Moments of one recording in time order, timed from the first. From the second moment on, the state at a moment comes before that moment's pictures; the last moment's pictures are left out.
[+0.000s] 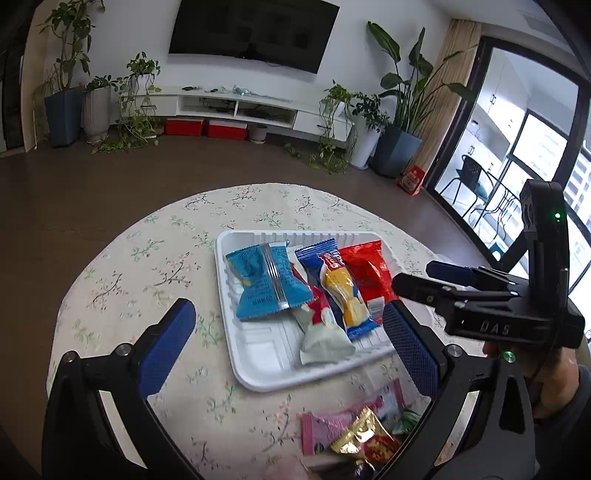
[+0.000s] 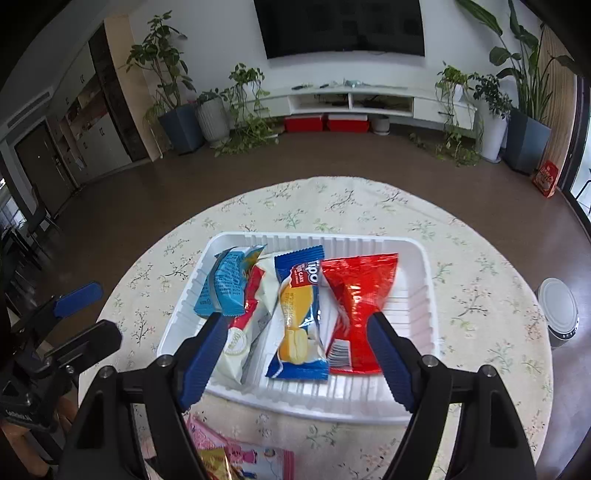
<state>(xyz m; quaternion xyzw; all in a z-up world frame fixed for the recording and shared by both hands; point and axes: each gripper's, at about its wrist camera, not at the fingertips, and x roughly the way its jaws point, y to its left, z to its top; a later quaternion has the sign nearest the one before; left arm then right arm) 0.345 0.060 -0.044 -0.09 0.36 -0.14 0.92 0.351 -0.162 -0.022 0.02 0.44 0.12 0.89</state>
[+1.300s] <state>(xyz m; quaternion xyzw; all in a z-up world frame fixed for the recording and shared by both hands) 0.193 0.044 -0.130 -0.10 0.48 -0.08 0.87 0.096 -0.200 -0.074 0.09 0.44 0.11 0.89</state>
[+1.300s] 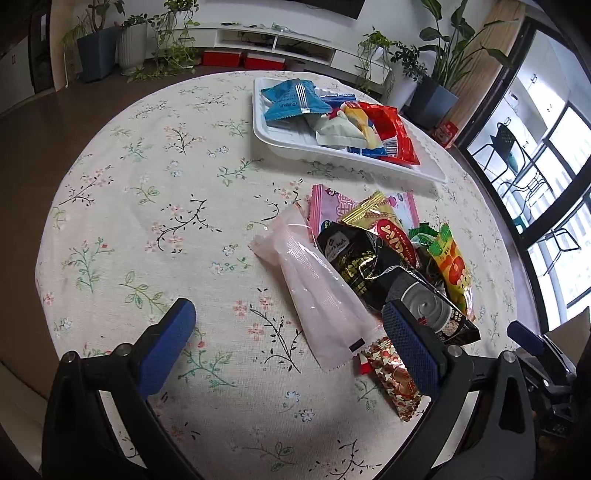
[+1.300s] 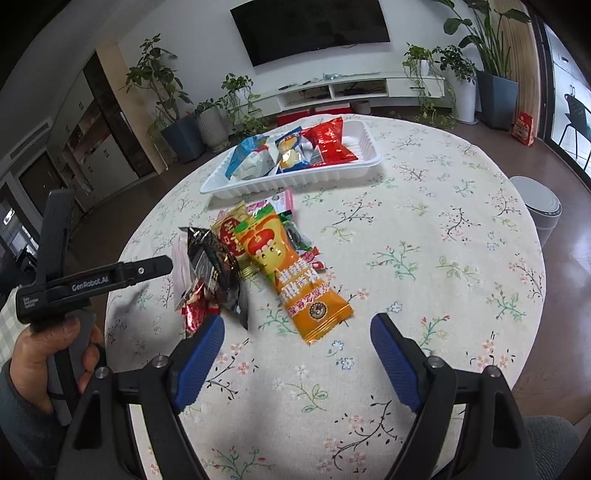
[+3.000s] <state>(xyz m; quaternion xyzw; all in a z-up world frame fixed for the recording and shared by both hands) 0.272 0.031 -0.150 0.07 0.55 -0.15 0.82 0.188 -0.166 -0.099 -0.09 0.53 0.24 0.81</state>
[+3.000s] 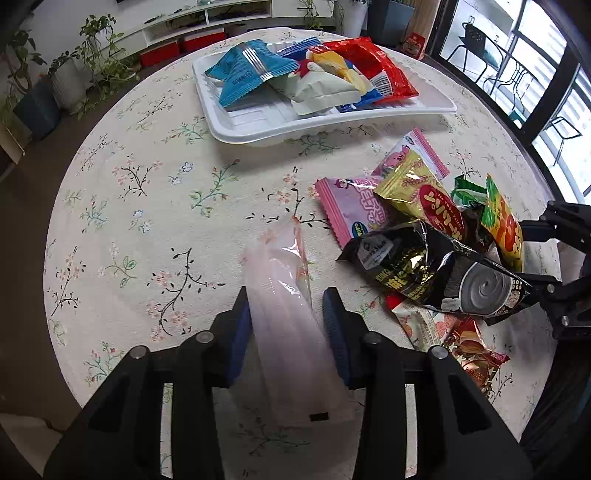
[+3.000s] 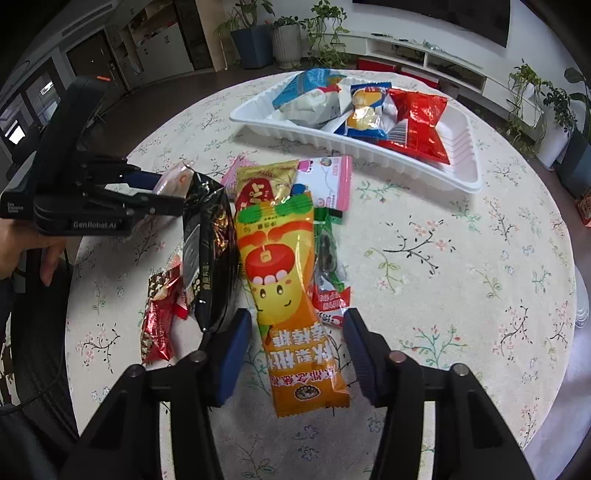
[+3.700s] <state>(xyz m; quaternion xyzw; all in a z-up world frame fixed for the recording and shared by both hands) 0.267 0.043 -0.150 0.09 0.56 -0.14 0.81 0.184 -0.167 -0.098 -0.08 0.53 0.24 0.81</state>
